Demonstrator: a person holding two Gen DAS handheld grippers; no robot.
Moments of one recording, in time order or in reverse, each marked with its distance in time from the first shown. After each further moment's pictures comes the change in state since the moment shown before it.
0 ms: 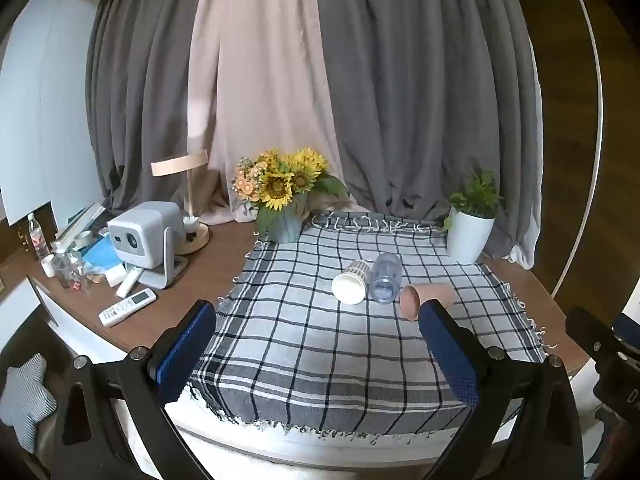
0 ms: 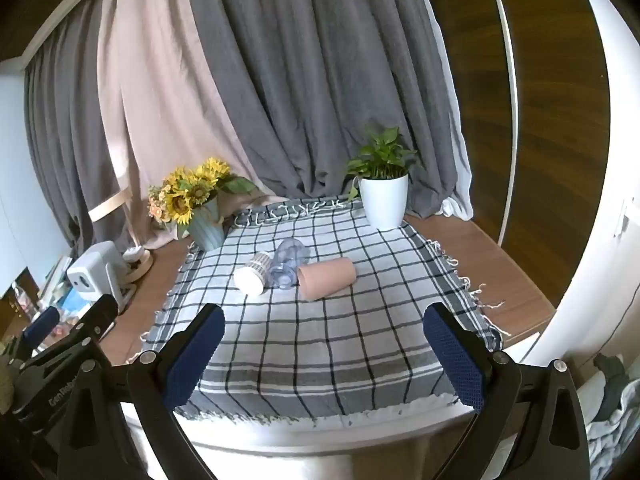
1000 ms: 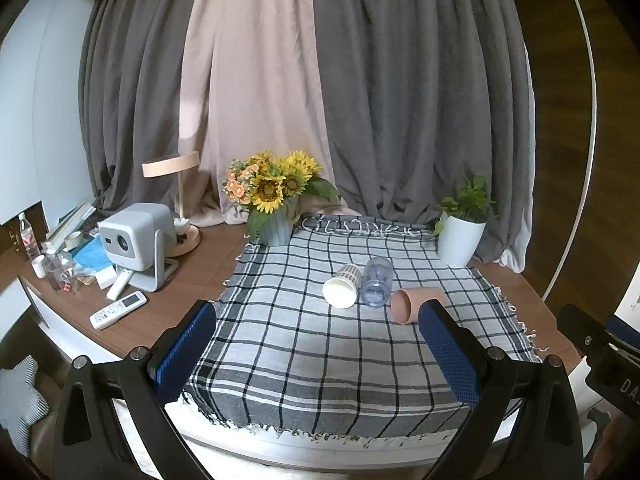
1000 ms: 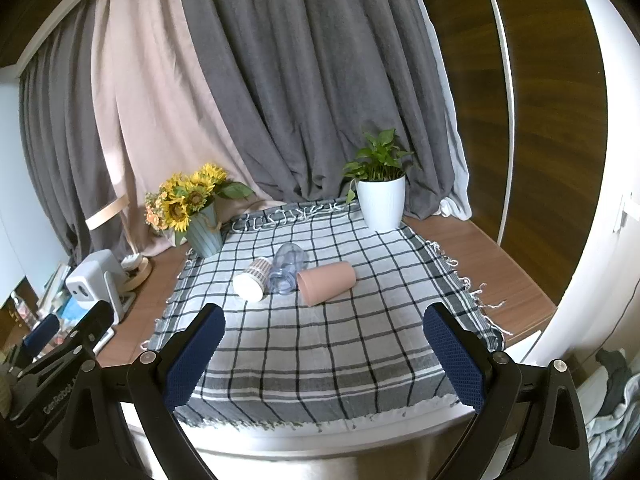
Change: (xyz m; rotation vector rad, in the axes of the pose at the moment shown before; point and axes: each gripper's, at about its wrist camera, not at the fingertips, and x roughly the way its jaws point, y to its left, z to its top) left arm 0.003 -0.001 0.012 -0.026 -0.007 -0.035; right arm 0.002 0.002 0.003 0.015 -0.005 0.002
